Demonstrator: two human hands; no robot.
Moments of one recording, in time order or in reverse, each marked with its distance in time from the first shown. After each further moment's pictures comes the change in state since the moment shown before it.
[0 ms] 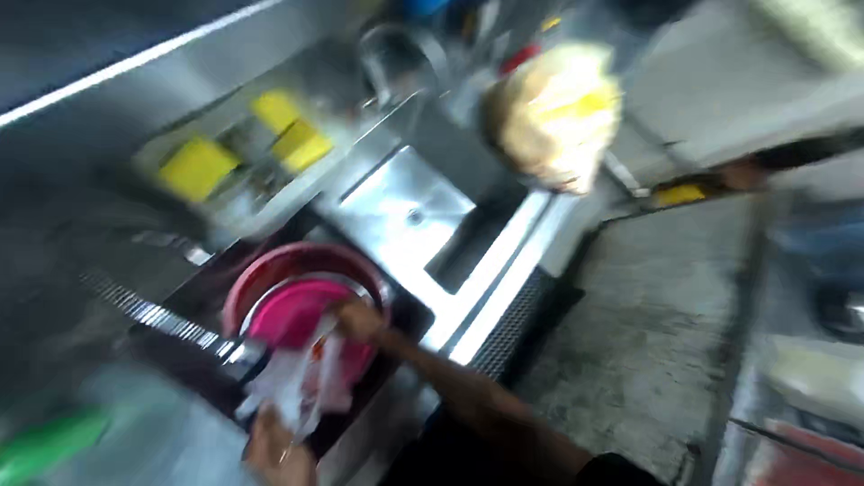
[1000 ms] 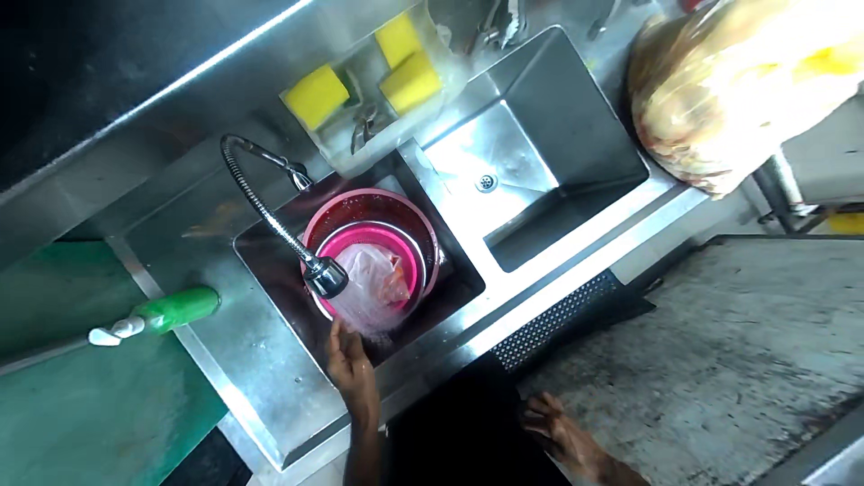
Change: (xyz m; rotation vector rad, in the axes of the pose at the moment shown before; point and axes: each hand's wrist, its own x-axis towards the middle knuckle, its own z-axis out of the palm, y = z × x) left_hand -0.014 -0.006 0.023 0.005 0.122 -0.164; right_hand -0.401 0.051 -0.061 0.190 -0.274 0.118
